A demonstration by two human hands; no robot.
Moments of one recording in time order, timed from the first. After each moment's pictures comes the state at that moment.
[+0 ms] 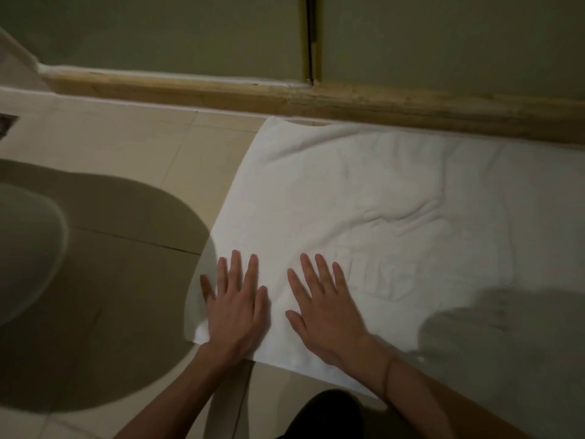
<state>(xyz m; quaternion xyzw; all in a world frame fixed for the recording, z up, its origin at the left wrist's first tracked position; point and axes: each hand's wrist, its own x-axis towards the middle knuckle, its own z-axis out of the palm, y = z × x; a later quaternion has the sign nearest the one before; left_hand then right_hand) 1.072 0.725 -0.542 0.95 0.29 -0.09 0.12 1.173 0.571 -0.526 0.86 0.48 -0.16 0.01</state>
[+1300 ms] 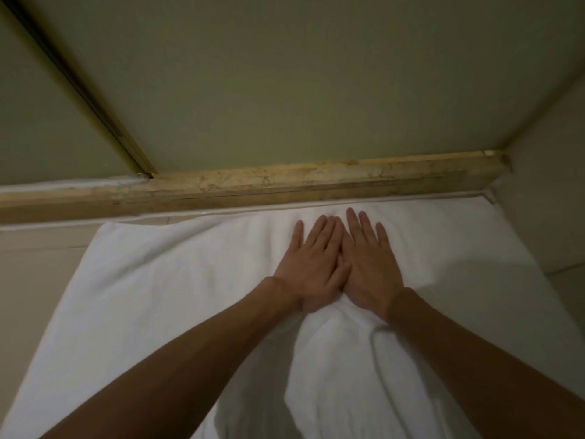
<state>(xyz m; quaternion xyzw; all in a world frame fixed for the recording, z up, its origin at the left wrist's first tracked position) 1.449 0.588 -0.542 0.98 -0.17 -0.09 0.10 1.477 0.452 -0.554 0.97 0.23 -0.06 0.02</state>
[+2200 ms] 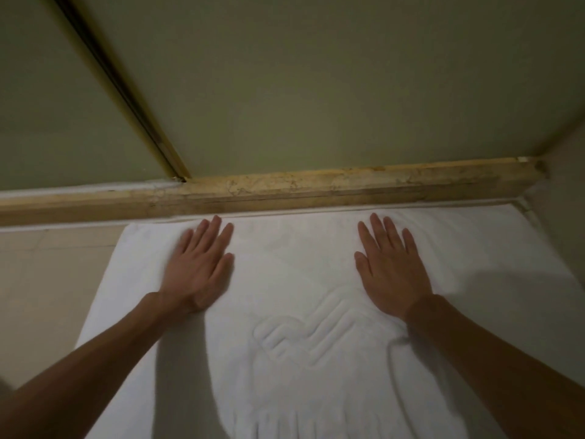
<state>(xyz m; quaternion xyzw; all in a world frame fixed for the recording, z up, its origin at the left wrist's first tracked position) 1.392 0.793 -0.557 1.00 0.02 -0.04 0.05 1.478 0.458 -0.557 0.98 0.21 -0.04 0.00</state>
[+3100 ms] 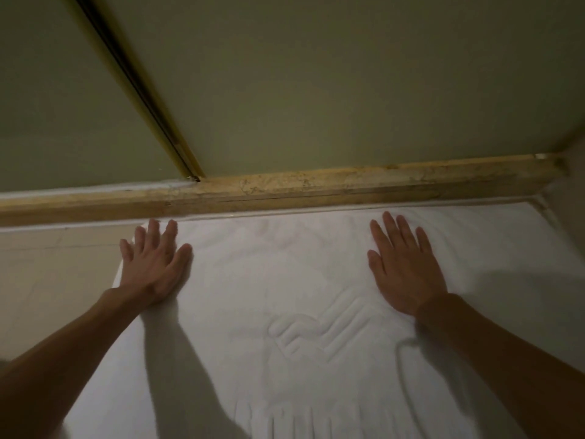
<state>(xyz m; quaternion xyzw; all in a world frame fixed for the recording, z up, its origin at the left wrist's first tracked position) 1.368 0.873 -0.551 0.97 0.22 -0.07 0.06 1.478 0.458 -0.557 0.98 0.20 -0.04 0.00</state>
